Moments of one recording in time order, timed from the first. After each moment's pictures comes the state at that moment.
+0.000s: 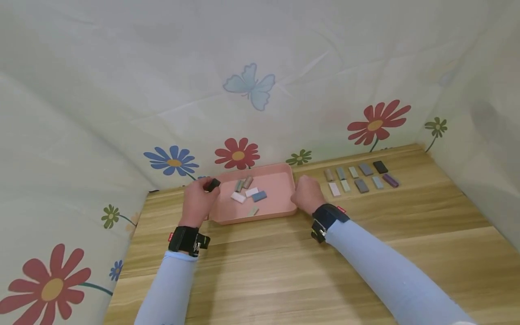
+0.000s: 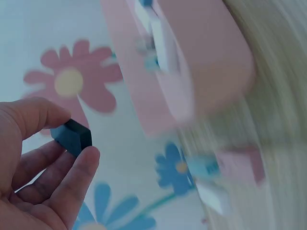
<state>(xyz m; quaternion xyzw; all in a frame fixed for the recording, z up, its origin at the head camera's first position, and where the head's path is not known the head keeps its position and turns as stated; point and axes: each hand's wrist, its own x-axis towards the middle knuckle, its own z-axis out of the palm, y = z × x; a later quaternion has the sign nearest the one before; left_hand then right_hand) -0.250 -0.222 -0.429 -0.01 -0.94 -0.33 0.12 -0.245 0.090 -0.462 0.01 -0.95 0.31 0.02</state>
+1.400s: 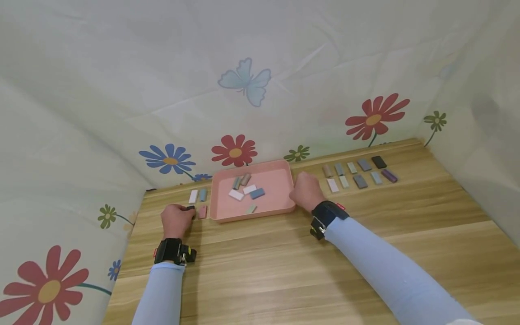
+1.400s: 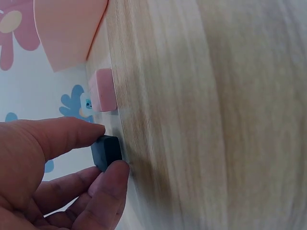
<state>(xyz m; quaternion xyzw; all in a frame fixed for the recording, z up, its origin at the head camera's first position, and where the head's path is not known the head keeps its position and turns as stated) -0.236 -0.298 -0.488 0.16 -0.95 -0.26 0.10 -0.243 0.092 -0.461 -0.01 -0.94 0.34 0.00</state>
